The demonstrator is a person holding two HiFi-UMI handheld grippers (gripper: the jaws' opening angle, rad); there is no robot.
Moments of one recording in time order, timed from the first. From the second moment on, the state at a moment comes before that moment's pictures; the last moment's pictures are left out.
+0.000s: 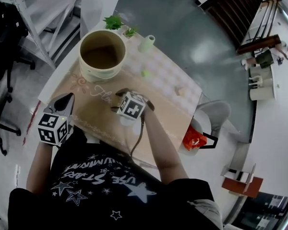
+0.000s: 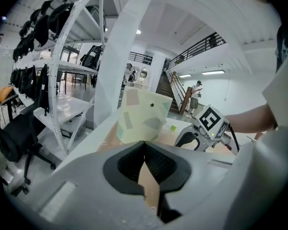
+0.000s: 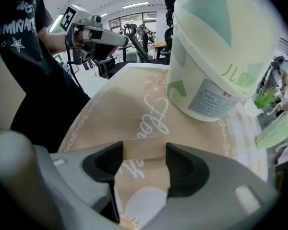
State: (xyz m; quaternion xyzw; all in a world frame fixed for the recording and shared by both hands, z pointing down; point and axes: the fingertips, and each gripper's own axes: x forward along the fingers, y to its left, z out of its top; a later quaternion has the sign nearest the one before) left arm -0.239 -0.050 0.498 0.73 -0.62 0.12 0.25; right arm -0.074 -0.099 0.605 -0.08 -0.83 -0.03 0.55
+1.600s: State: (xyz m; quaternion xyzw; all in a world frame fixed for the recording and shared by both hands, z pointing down) left arm -0.306 -0.130 0.428 0.80 -0.57 0.07 0.16; right arm -0.164 -0.208 0.394 0.27 -0.91 -0.03 0.31
